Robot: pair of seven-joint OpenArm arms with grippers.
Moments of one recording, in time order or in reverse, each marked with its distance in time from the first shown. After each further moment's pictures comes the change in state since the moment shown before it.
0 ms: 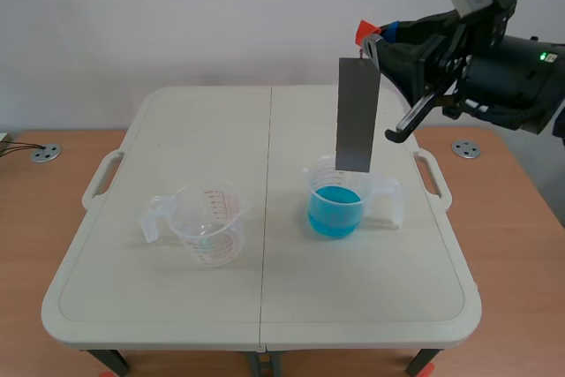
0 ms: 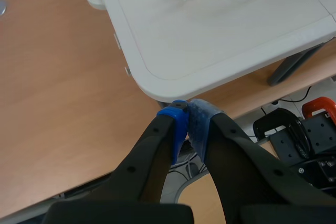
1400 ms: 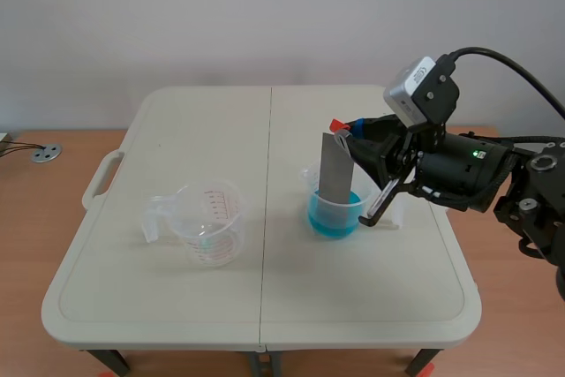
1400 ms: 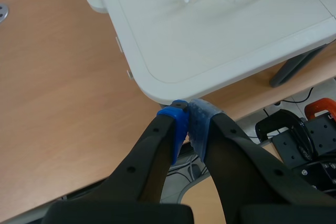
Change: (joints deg) left arm -0.5 0.0 0.0 0.0 0.0 0.0 0.0; right arm 0.3 -4.1 -3.0 -17.1 -16.7 -0.1 14.6
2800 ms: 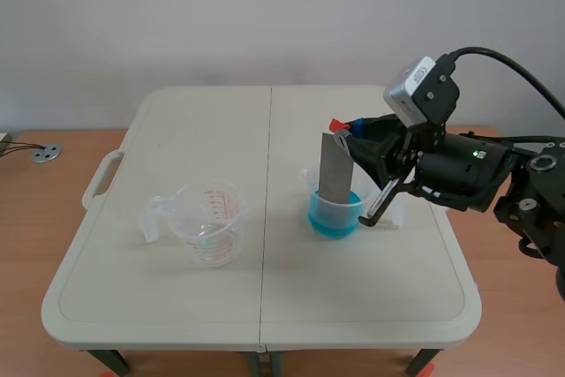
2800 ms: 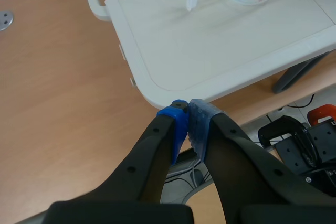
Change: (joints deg) left arm -1.3 0.0 0.0 0.0 0.0 0.0 0.1; right arm 0.0 0.0 0.0 0.0 -0.2 0.0 0.5
